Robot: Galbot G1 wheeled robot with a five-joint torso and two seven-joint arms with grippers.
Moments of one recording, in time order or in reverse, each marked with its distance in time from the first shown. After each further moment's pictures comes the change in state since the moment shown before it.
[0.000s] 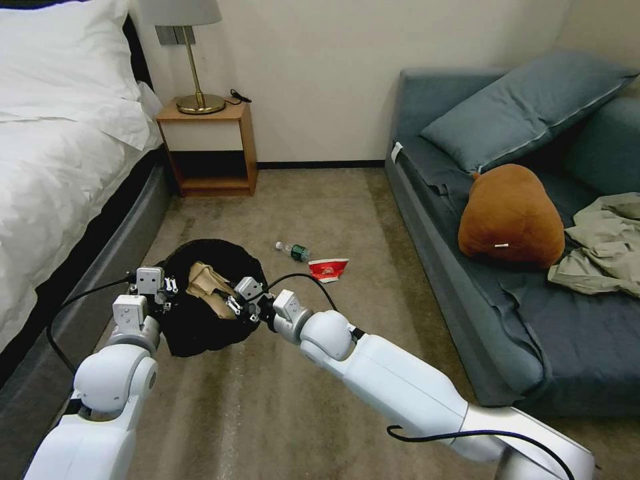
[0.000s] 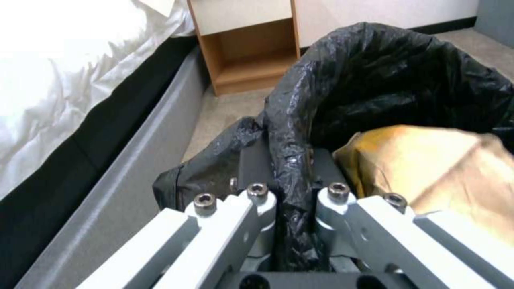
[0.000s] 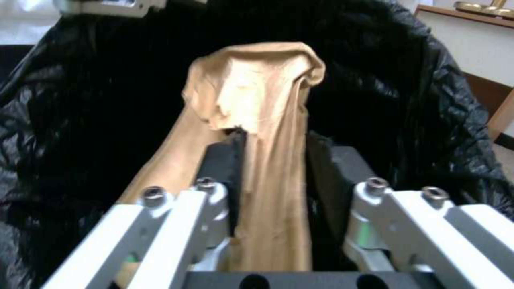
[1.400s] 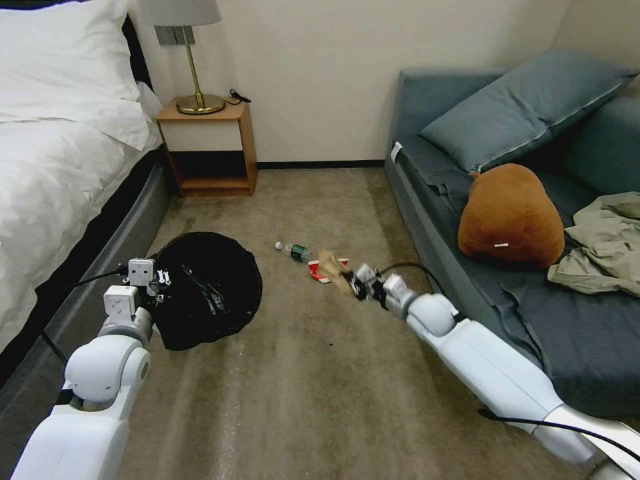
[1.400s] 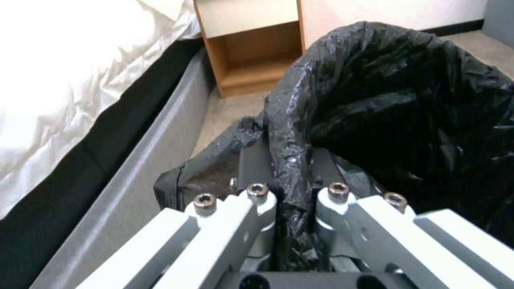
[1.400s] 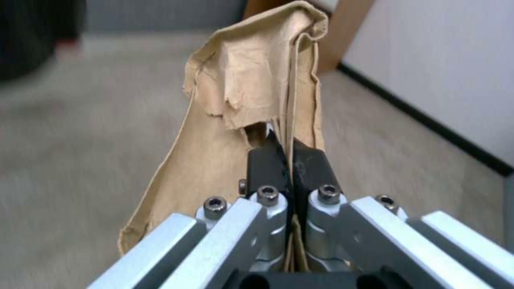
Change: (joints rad) left arm -0.021 0.026 -0.017 0.010 -0.028 0.015 0.001; right arm -0.020 -0.284 0.299 -0.104 -0.081 0.047 -0.158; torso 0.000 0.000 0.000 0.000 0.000
